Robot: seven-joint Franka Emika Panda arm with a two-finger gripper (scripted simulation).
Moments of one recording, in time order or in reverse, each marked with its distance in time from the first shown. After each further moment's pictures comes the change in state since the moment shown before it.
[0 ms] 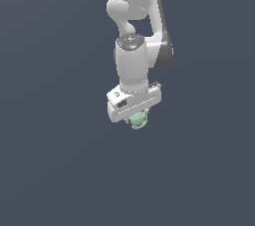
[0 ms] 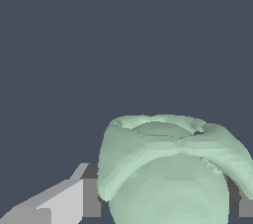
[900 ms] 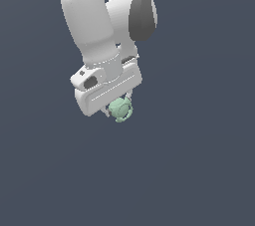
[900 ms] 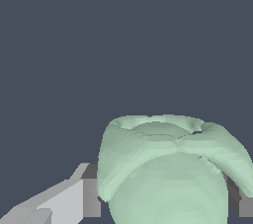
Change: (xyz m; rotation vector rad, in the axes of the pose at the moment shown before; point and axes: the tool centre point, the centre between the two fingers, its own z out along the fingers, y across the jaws) arm 0.012 0.066 -0.105 0.046 0.146 -0.235
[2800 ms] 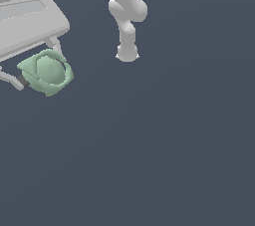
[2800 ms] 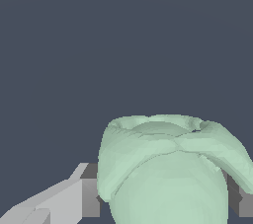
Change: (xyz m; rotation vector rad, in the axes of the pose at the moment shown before) arm 0.025 0.125 -0.187 0.094 0.259 -0.418
